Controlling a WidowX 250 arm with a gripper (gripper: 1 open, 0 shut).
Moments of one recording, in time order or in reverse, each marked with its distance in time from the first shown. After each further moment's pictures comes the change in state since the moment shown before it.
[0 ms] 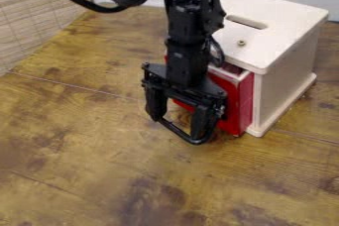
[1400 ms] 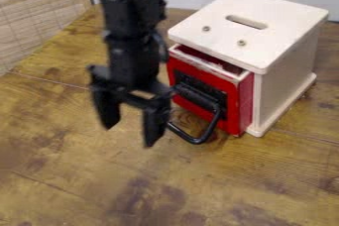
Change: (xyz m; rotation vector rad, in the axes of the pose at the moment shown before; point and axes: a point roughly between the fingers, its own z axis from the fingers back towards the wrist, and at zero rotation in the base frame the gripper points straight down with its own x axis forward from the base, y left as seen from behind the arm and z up) arm -0.041 0.006 0.016 -0.035 0.044 -0.043
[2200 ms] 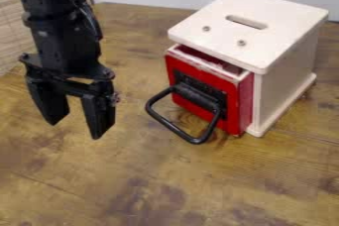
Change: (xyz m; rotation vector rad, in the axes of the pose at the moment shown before) arm -0.052 0.052 0.031 -0.079 -0.067 0.122
